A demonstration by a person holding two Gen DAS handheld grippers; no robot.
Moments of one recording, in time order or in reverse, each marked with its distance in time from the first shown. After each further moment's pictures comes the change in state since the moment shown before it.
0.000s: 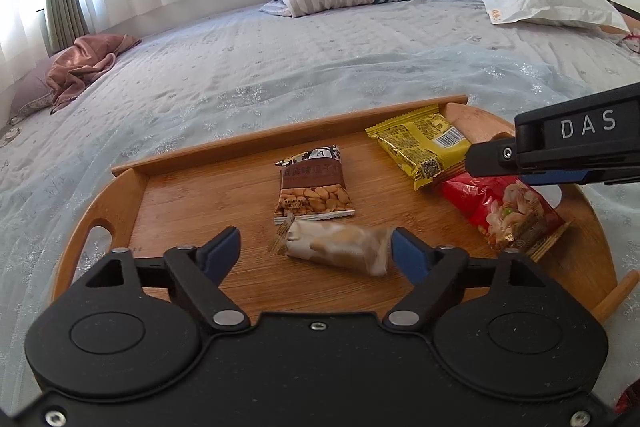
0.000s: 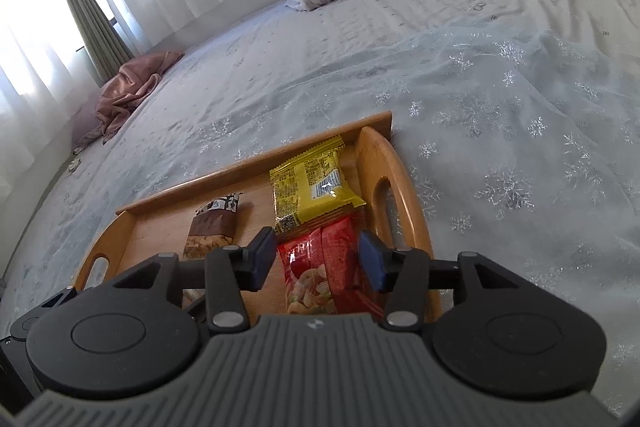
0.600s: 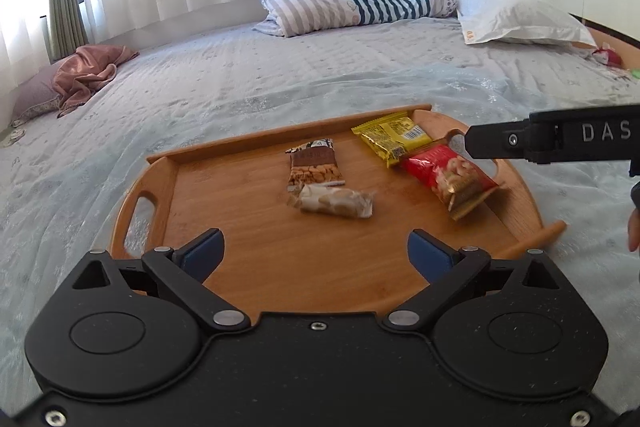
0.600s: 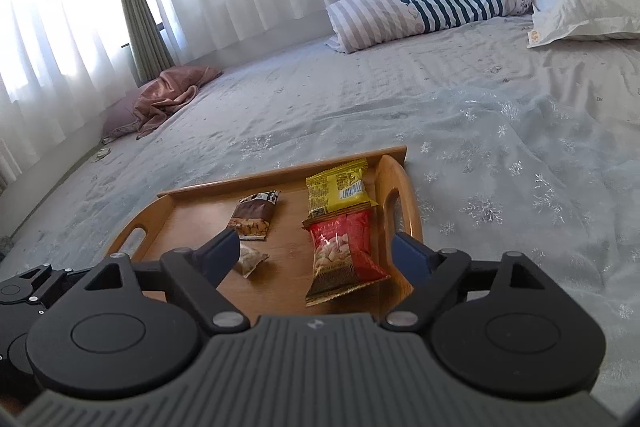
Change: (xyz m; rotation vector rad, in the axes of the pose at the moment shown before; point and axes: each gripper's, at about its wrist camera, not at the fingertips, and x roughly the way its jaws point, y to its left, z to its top) left arm -0.098 0.021 -0.038 -0.012 -0.060 -0.059; right arm -0.080 0.017 -0.038 -0.162 -0.126 0.040
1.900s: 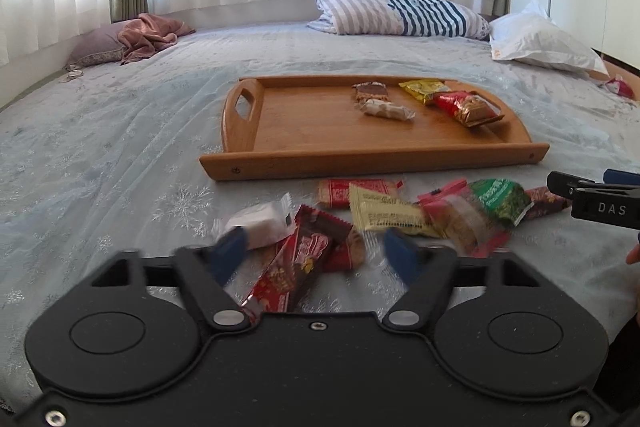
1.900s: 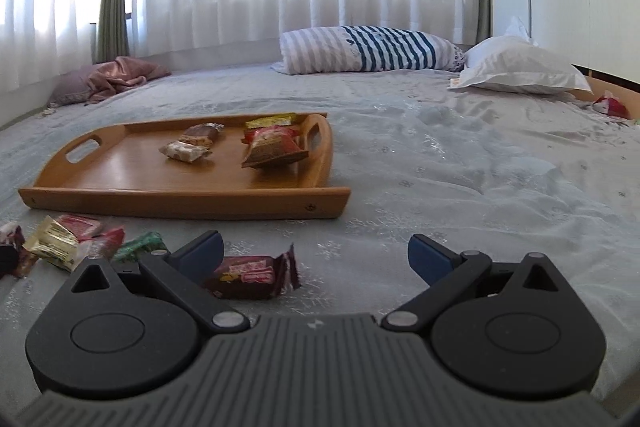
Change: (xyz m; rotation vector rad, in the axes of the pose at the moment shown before) left arm -0.116 0.044 -0.133 -0.145 -0.032 0.068; right arm -0.073 0.014 -0.129 -0.179 -0.128 -0.326
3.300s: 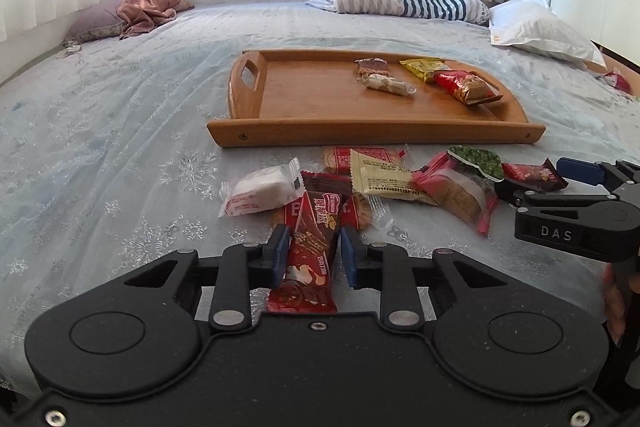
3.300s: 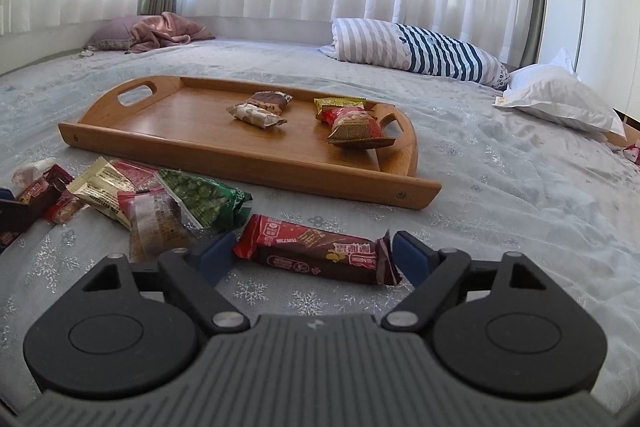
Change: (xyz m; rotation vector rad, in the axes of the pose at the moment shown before) left arm -0.004 0.009 -0.009 -0.033 0.064 -0.022; right arm -0.008 0.062 -0.007 -0.160 0.020 0.100
